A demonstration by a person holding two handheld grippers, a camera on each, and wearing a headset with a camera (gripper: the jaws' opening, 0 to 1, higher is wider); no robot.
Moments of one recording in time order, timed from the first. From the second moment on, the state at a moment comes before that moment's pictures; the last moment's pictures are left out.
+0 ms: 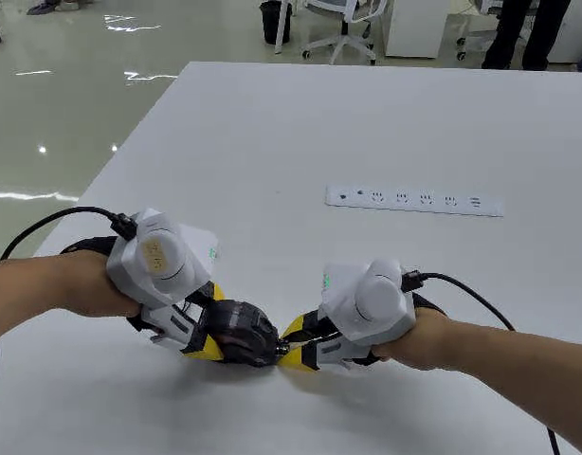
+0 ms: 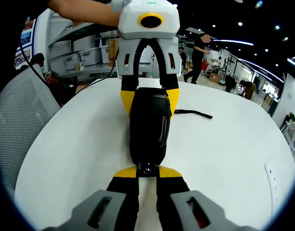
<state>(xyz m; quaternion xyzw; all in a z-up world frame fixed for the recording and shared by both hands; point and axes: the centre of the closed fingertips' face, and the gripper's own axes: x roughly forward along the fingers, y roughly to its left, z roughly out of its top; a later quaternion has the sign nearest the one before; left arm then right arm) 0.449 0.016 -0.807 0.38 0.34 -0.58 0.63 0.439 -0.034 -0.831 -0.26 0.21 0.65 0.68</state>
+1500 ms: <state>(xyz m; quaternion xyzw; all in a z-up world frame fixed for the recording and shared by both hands) 0.446 0.016 -0.806 0.38 0.34 -0.58 0.64 0.437 -0.054 -0.826 -0.27 0.21 0.65 0.68</state>
